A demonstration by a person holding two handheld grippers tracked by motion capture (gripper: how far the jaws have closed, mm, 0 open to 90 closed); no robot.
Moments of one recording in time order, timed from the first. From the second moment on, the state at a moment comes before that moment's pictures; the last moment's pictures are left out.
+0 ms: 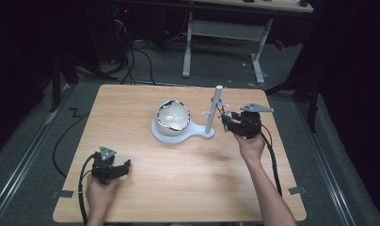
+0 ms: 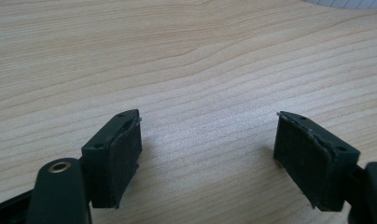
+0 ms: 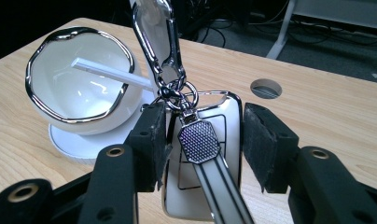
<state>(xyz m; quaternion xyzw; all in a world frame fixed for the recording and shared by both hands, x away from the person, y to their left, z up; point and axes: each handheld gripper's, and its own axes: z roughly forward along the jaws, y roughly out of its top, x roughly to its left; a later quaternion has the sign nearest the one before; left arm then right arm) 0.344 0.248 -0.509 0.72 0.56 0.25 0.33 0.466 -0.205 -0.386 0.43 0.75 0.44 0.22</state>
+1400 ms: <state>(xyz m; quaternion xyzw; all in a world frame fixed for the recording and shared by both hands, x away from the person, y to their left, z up) 0.344 0.248 -0.509 0.72 0.56 0.25 0.32 0.464 -0.201 -0.392 0.44 0.74 0.46 0.22</state>
